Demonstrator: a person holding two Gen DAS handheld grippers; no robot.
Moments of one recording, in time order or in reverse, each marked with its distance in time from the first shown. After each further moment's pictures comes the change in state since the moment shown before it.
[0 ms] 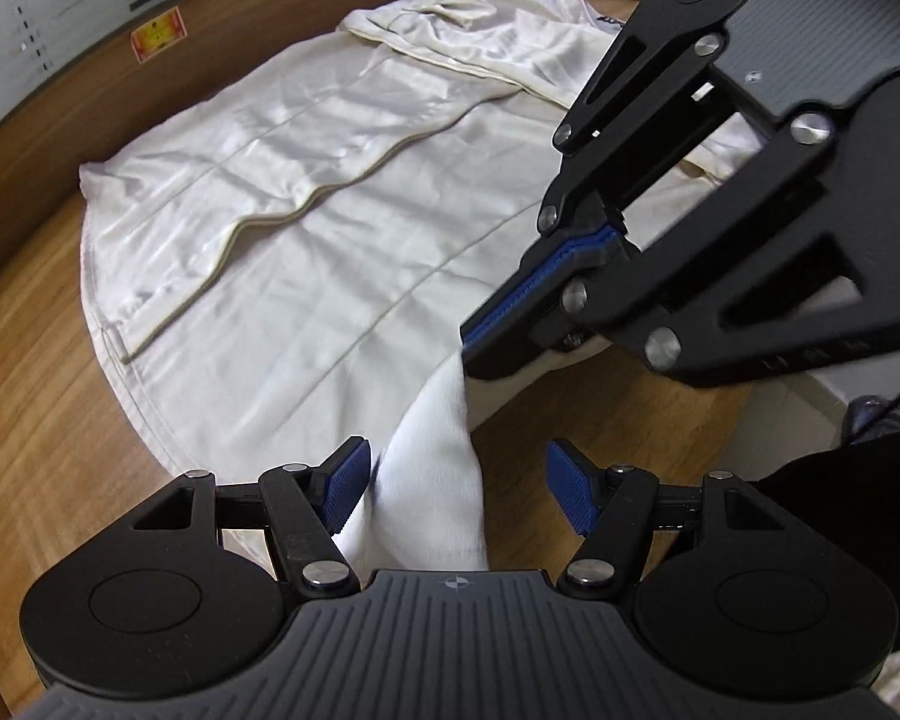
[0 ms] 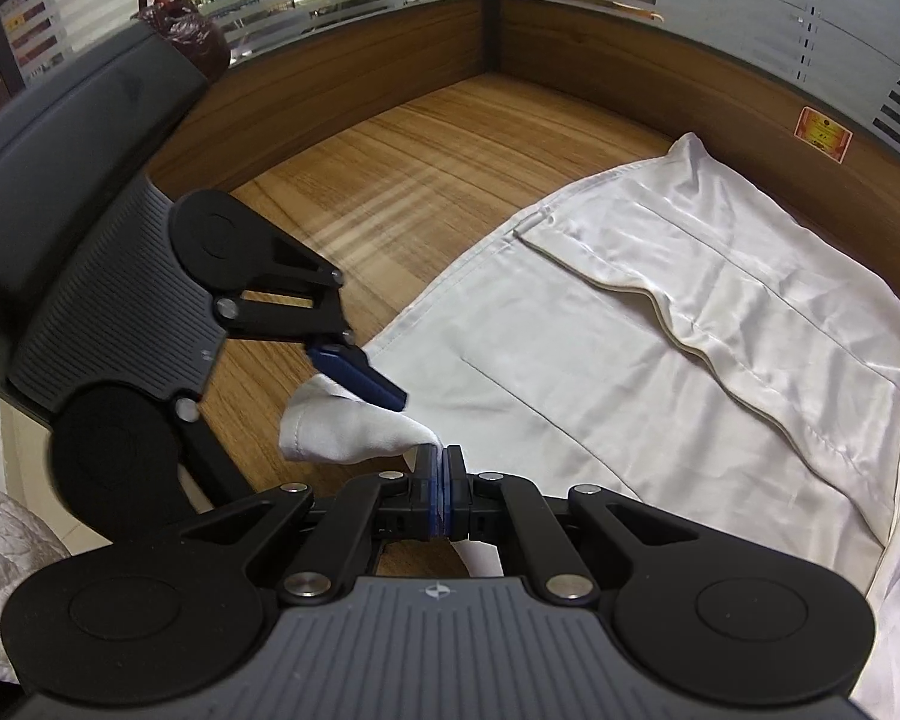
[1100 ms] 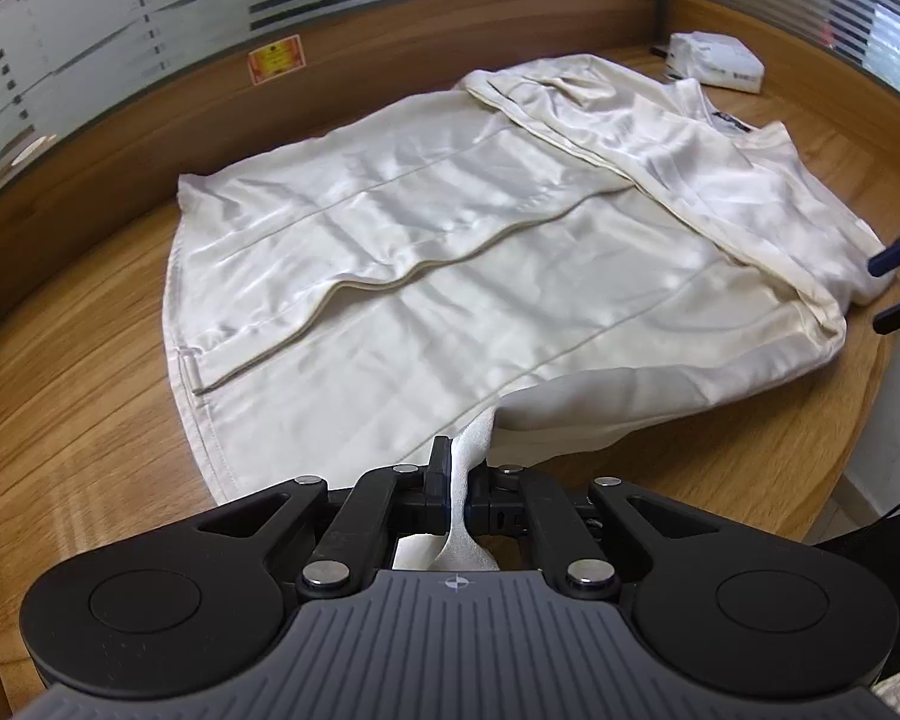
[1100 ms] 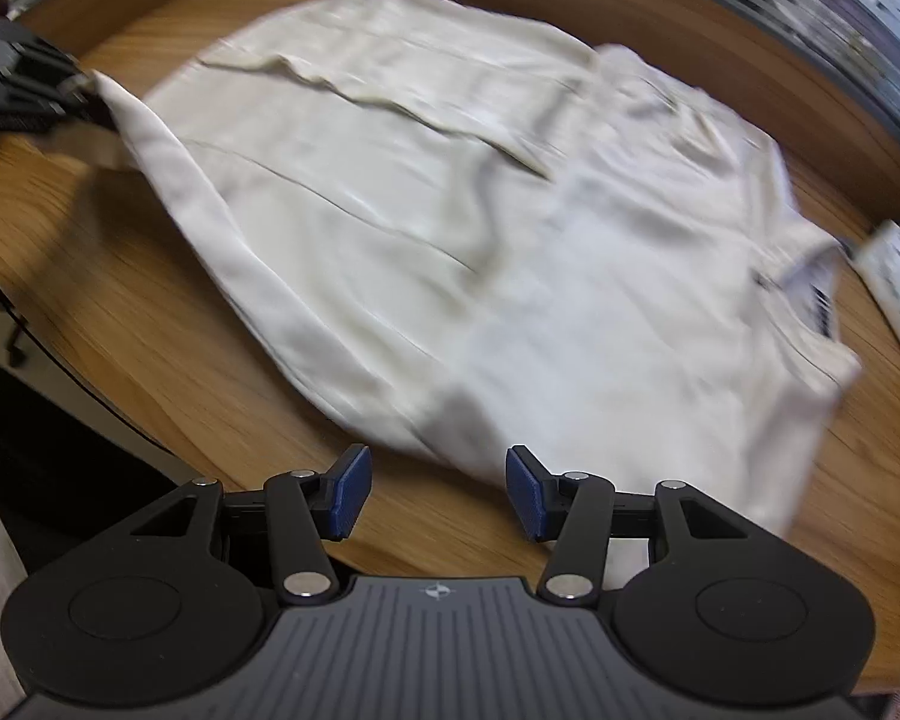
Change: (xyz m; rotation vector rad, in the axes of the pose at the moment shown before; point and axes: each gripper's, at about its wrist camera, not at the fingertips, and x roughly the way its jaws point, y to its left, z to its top) left arm -0.005 0.016 0.024 -0.243 -0.093 0.131; right arm -0.105 -0.120 -0.186 0.235 0.207 -0.379
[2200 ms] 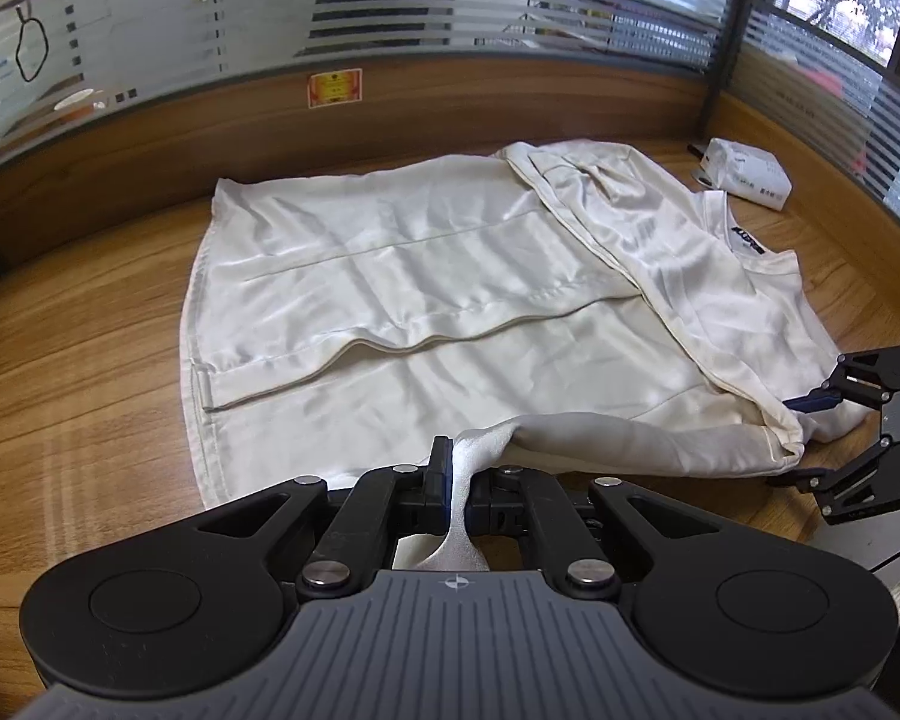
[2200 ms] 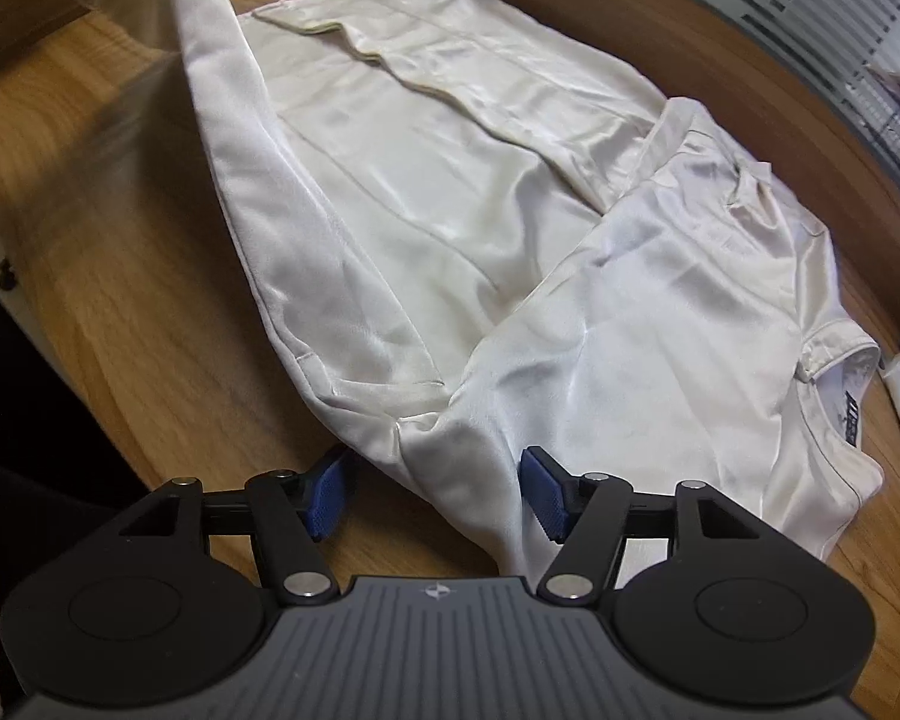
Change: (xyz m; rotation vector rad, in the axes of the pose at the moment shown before) left arm -0.032 0.017 0.026 -0.175 -0.064 -0.035; right arm 0.044 0.027 0.012 -0.169 -0.110 -0.028
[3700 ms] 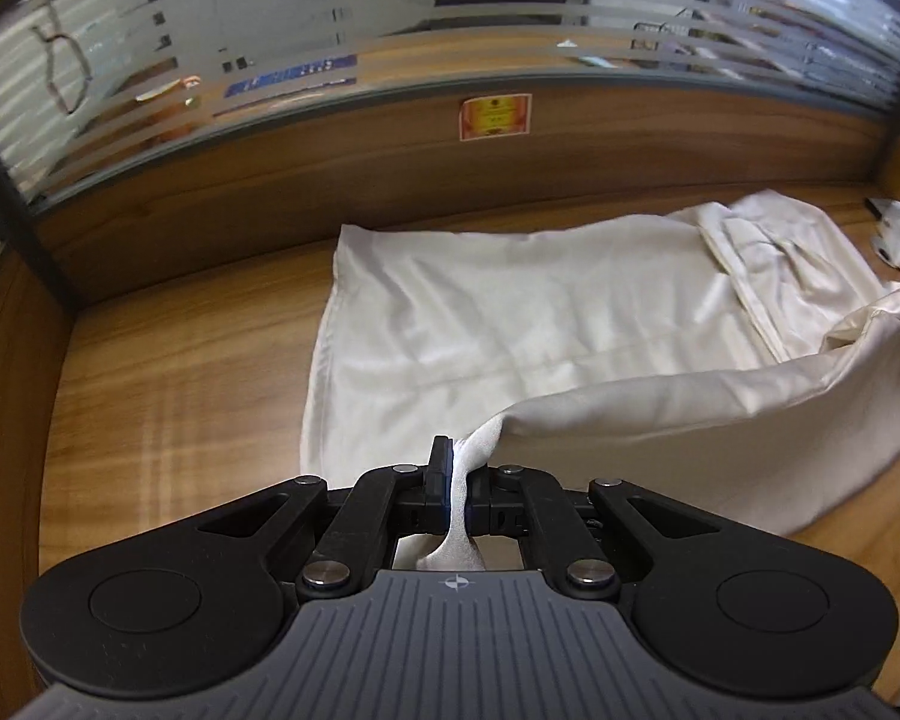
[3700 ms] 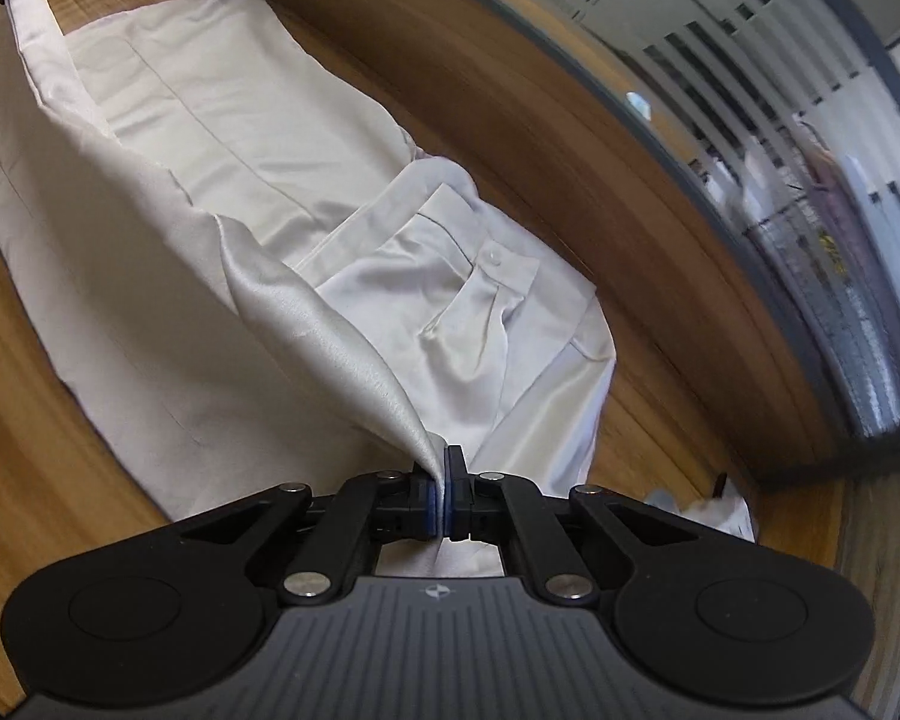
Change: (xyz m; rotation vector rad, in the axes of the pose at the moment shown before) left arm 0.089 0.106 0.147 -0.087 0.129 0.258; right arm 0.051 -0.204 0.174 -0.181 0.147 -0.129
